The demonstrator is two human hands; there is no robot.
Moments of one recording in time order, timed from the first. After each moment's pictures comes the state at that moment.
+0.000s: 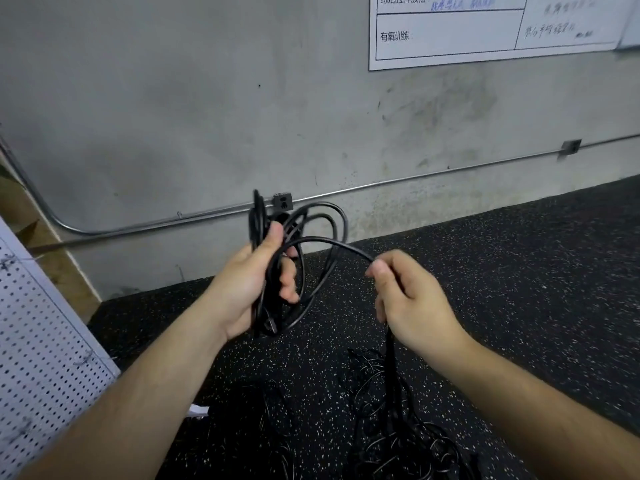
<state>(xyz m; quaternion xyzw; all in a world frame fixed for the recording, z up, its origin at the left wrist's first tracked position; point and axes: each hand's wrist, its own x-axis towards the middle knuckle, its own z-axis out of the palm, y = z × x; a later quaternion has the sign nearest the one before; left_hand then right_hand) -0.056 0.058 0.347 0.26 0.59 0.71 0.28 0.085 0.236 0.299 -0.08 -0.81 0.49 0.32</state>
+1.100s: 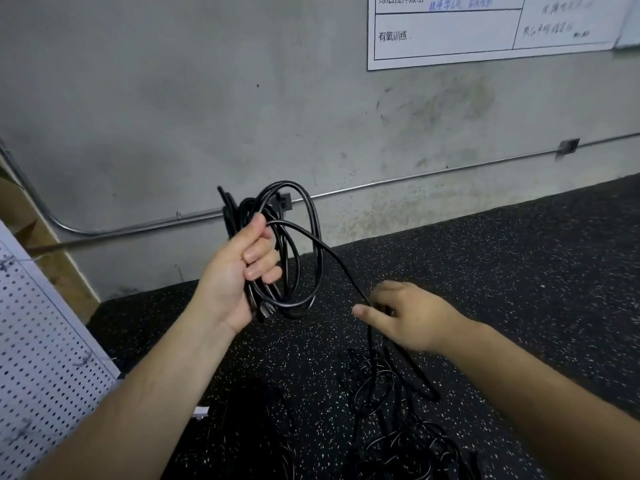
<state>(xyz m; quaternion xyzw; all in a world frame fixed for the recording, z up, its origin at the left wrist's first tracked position) -0.063 0.059 0.351 0.23 0.41 0.84 0.27 0.073 0.278 0.280 -0.11 -0.98 0.17 0.04</state>
